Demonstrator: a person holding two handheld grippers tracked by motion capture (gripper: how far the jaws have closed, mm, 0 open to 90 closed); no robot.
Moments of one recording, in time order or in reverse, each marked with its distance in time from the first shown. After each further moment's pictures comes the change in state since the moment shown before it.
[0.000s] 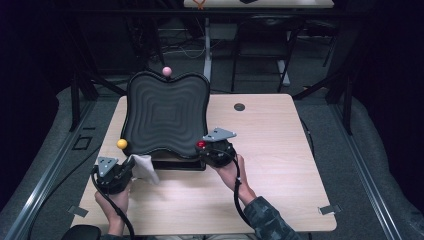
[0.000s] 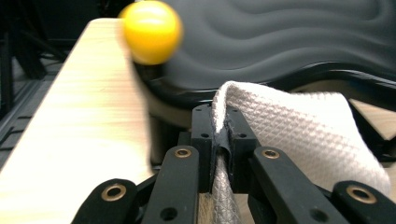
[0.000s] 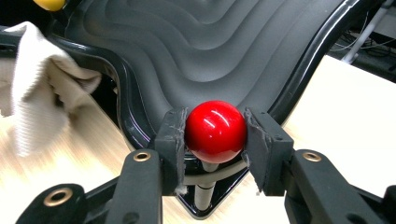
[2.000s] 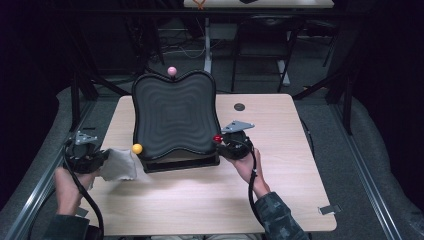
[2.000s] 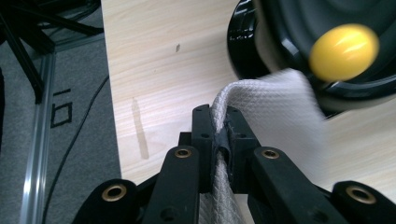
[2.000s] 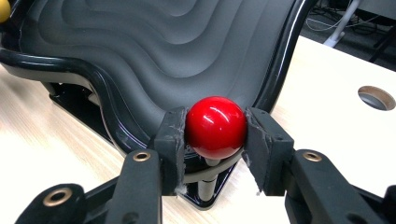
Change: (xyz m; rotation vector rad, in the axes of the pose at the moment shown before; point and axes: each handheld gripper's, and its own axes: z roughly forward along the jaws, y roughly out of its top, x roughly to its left) left arm 0.056 0.077 -0.016 0.345 -0.030 0.264; right arm -0.047 -0.006 -0.015 0.052 -0.026 0.053
